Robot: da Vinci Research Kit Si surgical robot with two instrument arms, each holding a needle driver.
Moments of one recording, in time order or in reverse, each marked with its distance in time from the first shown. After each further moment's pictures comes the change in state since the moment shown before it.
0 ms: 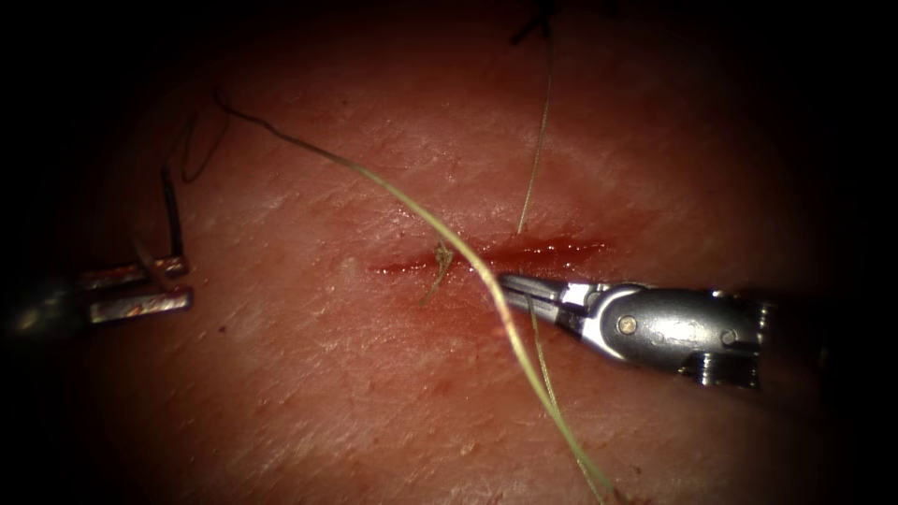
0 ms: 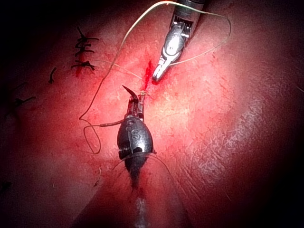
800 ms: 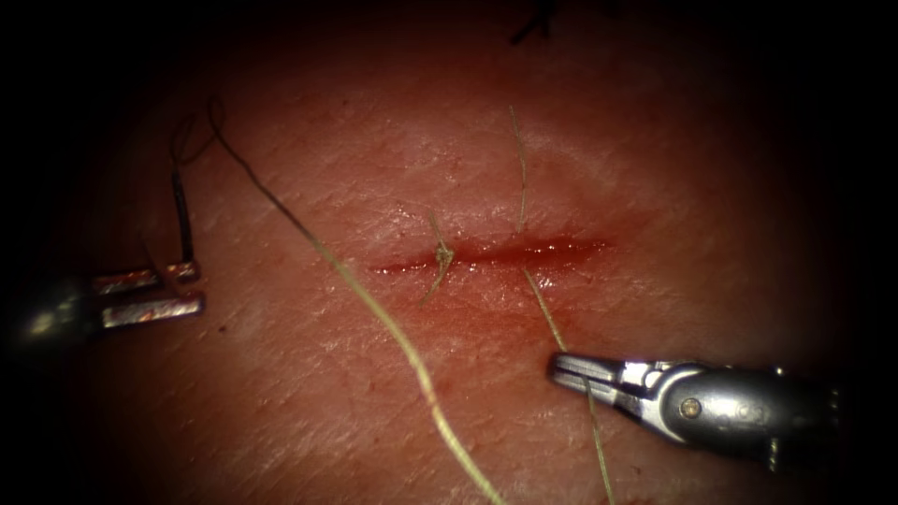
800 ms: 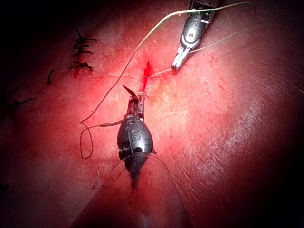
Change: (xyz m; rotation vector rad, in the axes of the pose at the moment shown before) right arm 0.003 -0.004 -0.005 0.003 -0.011 0.008; left arm 0.000 0.000 0.001 -0.012 0.001 0.004
